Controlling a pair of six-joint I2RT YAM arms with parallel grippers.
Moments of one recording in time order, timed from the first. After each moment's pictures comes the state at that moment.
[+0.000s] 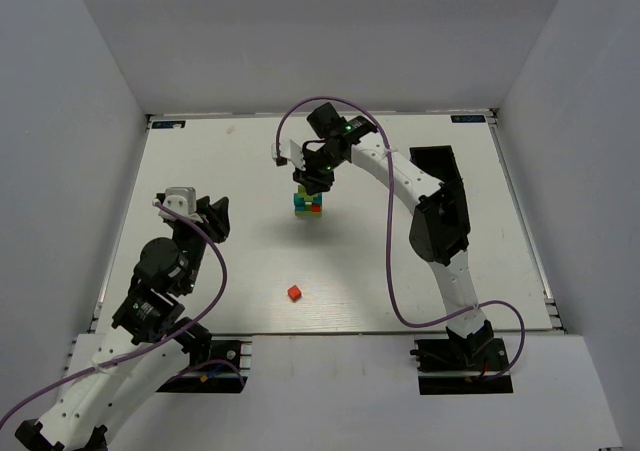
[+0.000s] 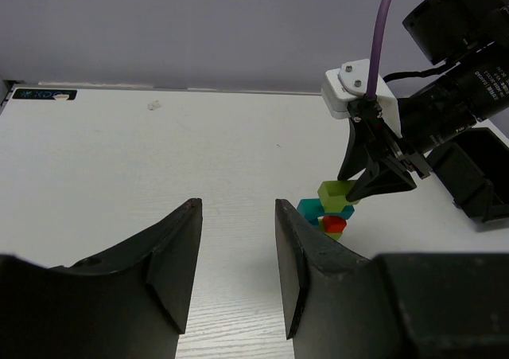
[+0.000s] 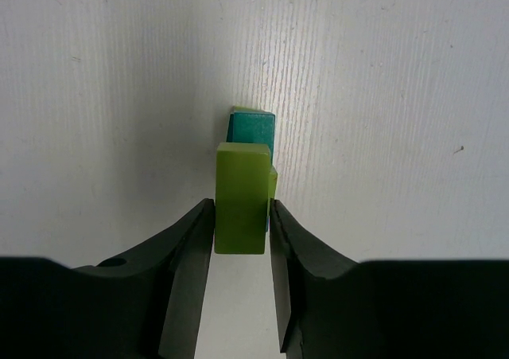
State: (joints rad) left arm -0.58 0.43 0.62 -0.13 -0.43 -0.13; right arm 0.68 2.22 2.15 -1.02 -0.49 -0.92
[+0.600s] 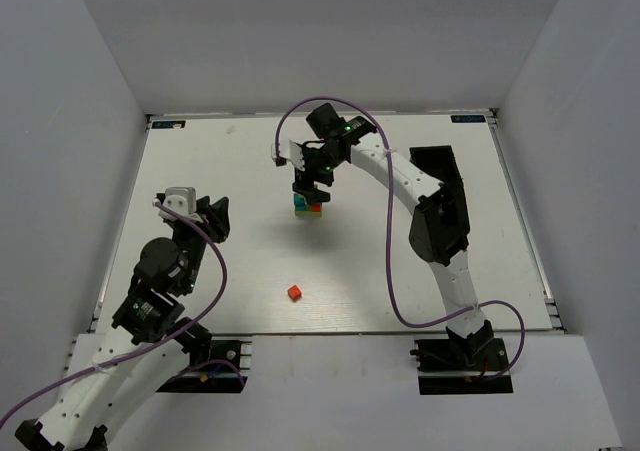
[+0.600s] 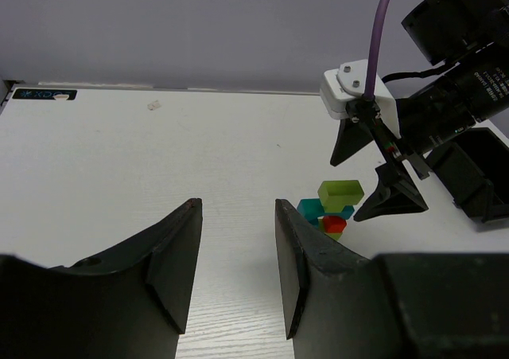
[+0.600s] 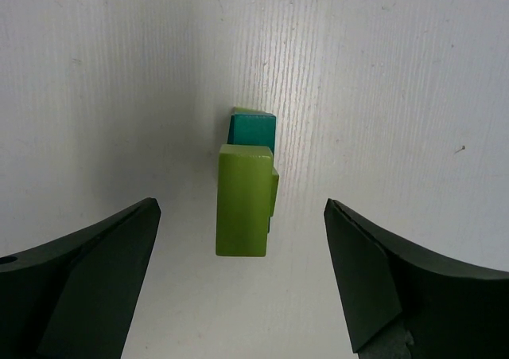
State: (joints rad) left arm -0.58 0.43 0.62 -0.13 -0.43 -0.13; right arm 0.69 2.22 2.15 -1.02 -0.49 -0.91
